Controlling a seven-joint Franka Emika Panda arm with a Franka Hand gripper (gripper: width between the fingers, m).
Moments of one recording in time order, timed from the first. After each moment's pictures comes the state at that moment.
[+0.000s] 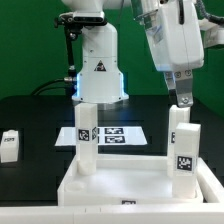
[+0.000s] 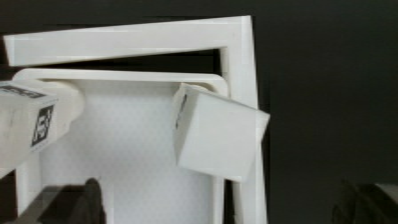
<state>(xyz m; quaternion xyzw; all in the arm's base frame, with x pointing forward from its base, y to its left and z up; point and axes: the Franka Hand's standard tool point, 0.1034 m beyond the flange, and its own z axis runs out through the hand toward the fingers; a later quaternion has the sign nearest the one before) 0.622 0.083 0.161 -0.67 0.73 0.00 0.13</state>
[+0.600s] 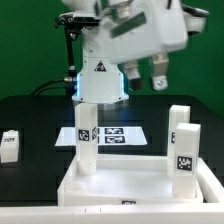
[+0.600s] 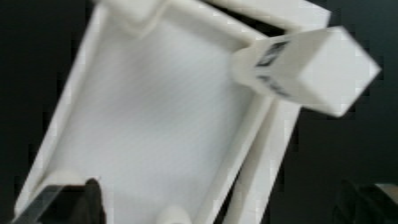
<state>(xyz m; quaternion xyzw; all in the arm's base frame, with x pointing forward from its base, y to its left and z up) 0.570 0.030 0.176 -0.82 0.56 -0.01 0.13</state>
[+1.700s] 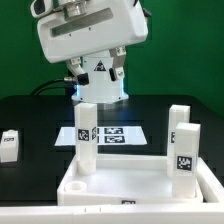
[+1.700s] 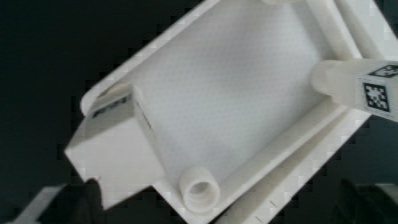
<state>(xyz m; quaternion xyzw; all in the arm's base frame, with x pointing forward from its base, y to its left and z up) 0.528 -0.023 0.170 -0.92 0.37 -0.02 0.12</state>
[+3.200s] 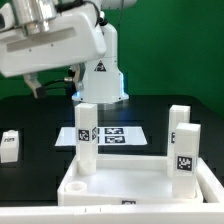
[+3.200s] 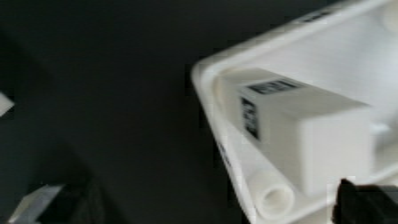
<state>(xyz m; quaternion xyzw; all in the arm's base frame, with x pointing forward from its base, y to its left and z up) 0.481 -0.104 0.131 -0.98 0.18 -0.02 0.10</state>
